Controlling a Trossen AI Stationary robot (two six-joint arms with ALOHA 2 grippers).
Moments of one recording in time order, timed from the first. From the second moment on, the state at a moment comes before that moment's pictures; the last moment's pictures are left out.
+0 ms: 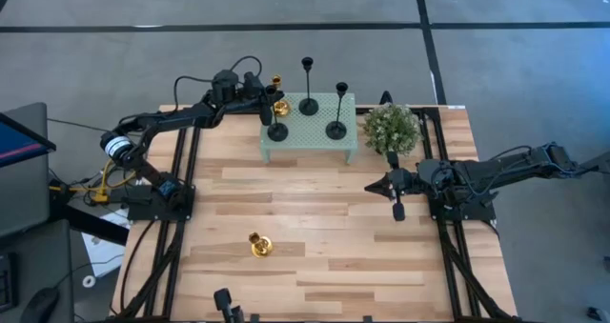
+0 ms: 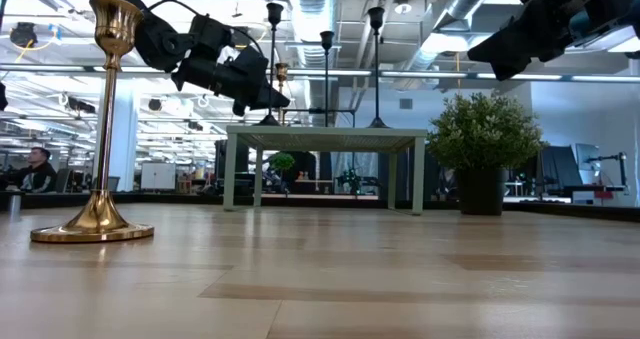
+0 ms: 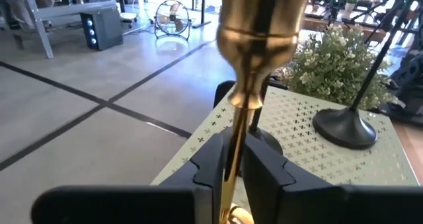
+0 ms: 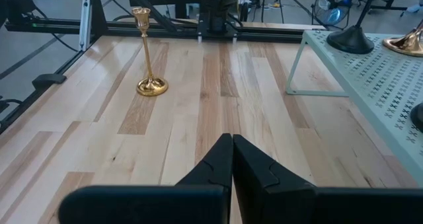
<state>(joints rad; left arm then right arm) 0.81 1.38 0.85 0.49 0.42 0.08 0.15 0.69 0.38 -0.02 0.14 0.00</state>
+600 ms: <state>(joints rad) 0.81 1.38 0.85 0.52 0.34 0.06 0.15 0.69 0.38 -0.03 0.14 0.00</state>
